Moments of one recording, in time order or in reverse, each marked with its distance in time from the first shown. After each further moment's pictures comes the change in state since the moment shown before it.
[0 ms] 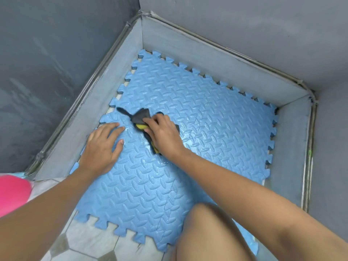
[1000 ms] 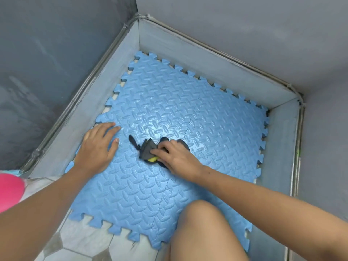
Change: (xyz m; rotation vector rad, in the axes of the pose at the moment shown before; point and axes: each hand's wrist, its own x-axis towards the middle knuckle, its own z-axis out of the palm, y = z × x) left_hand 0.000 0.002 -0.002 0.007 0.015 0.008; right_hand -0.080 0.026 -0.039 -0.064 -0.241 -0.281
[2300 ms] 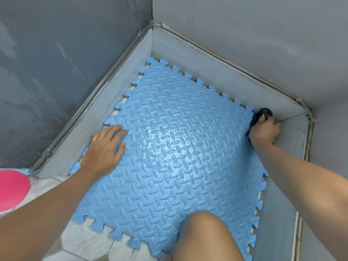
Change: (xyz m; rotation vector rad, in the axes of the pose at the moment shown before) left_hand 0.002 0.001 -0.001 -0.014 -0.022 -0.012; right_hand -0.045 0.227 -0.093 -0.084 0.468 1.498
